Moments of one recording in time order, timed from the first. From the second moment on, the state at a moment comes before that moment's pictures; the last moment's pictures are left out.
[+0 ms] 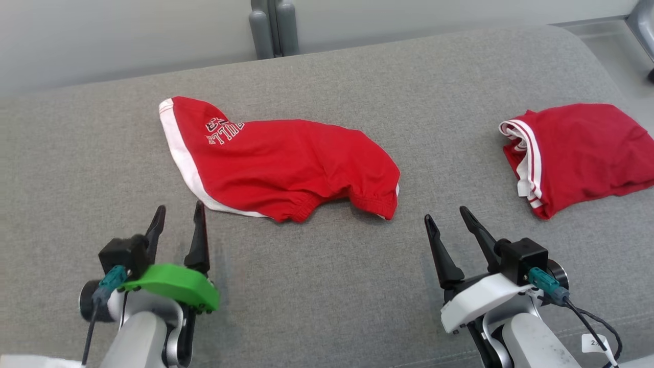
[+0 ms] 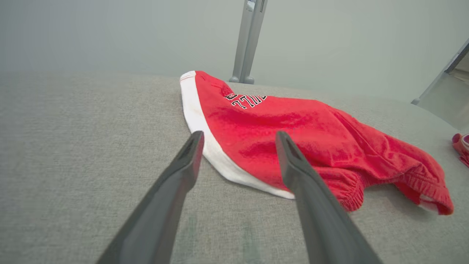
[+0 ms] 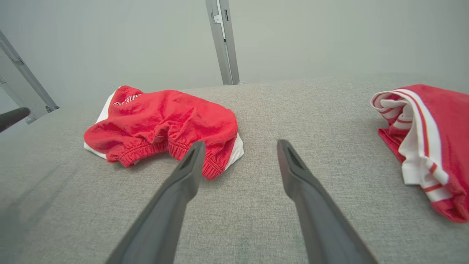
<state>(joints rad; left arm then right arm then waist) -0.32 0.17 -0.28 0.50 -0.50 0.03 -0.26 -0.19 -0.06 0.22 0.33 0.22 0.13 -0.26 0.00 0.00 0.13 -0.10</state>
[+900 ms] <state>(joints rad) 0.03 0.05 0.12 0.32 -0.22 -0.06 -0.26 -0.12 -0.05 0.20 0.34 0.20 0.13 -0.26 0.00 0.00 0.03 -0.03</state>
